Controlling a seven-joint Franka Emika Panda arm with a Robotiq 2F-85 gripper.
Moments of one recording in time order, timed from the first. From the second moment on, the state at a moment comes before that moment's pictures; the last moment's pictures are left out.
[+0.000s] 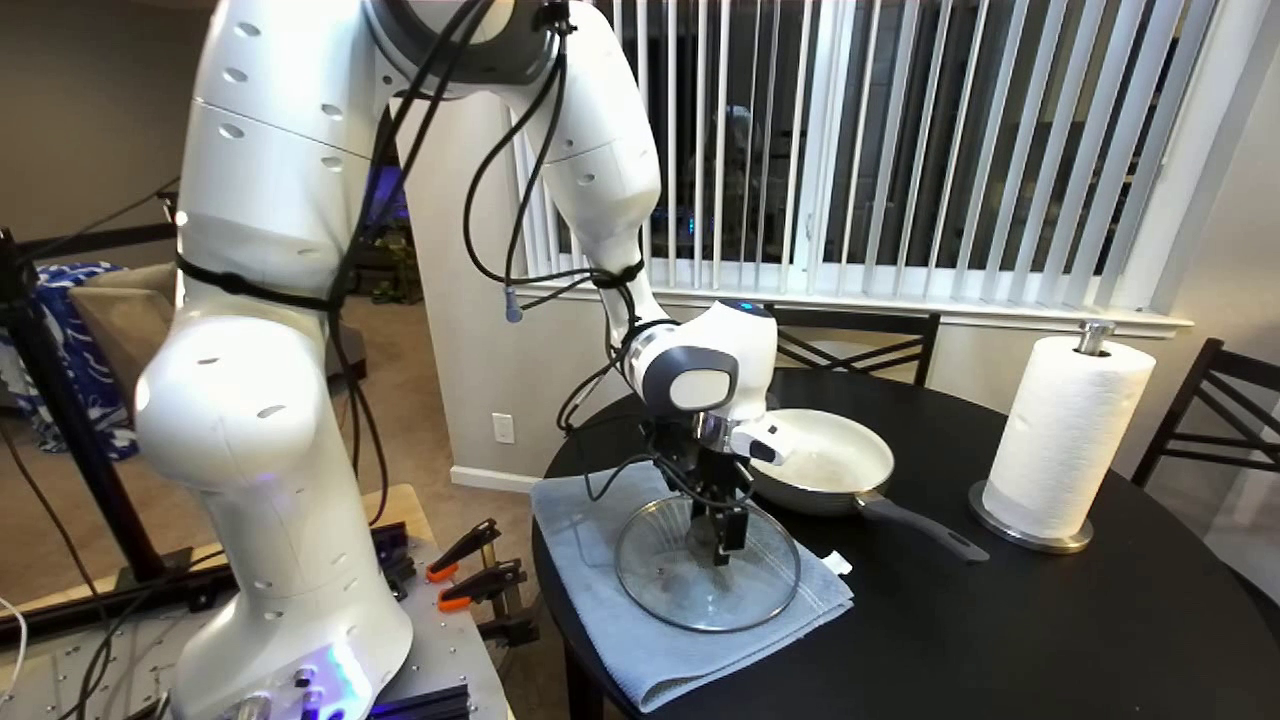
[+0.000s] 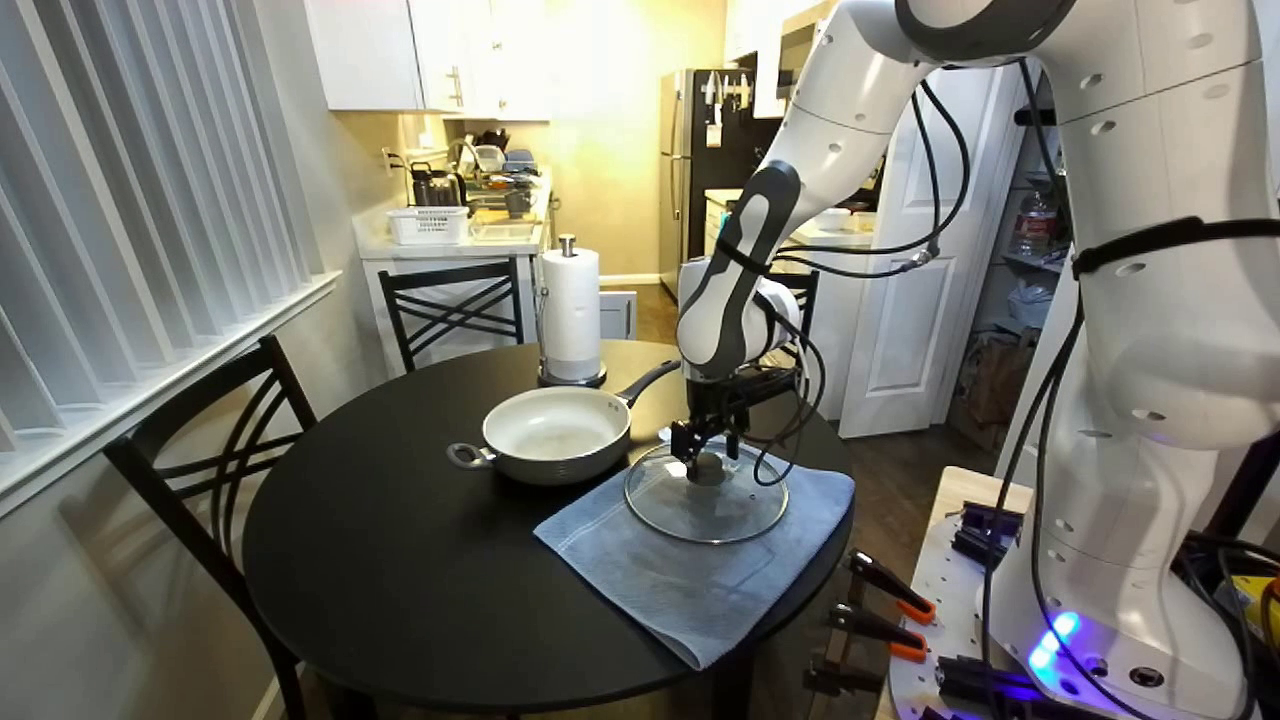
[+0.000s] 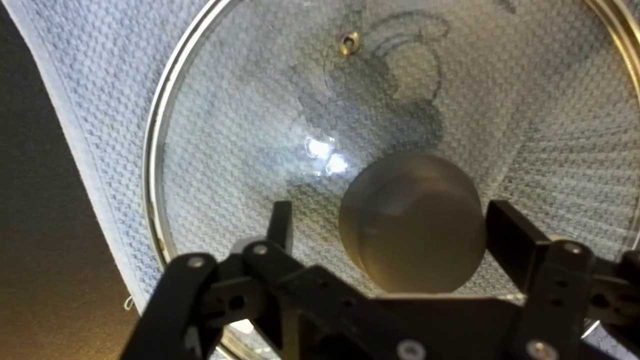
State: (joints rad) arm -0.06 0.38 -0.09 -2.44 0.08 2.72 0.12
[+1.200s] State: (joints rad) arm -0.08 0.18 -0.03 -2.54 0.15 2.70 0.09
